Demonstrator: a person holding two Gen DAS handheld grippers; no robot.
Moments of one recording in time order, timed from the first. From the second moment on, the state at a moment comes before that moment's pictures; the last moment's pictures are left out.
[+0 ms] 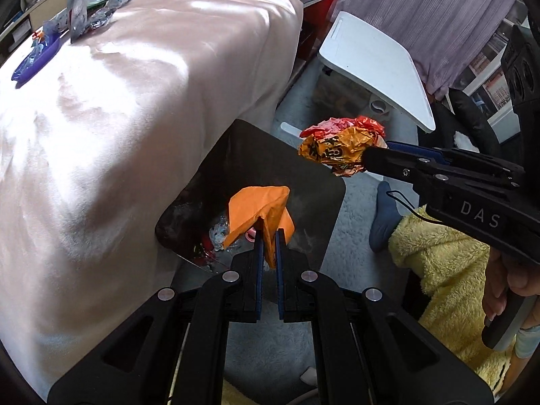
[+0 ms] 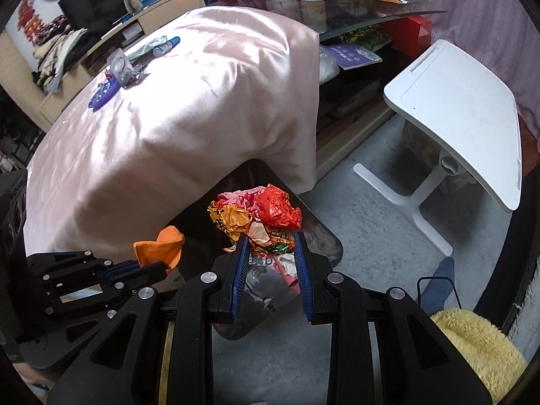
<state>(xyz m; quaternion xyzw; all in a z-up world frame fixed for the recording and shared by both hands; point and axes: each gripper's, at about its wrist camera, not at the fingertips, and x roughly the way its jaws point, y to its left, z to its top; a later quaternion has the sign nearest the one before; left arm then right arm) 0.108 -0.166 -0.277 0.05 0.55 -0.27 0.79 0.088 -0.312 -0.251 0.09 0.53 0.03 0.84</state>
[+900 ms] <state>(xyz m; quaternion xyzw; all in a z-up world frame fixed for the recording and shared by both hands) 0.091 -0.116 -0.227 0.07 0.51 -0.22 0.83 0.088 -0.310 -0.204 0.09 0.47 0.02 0.88</state>
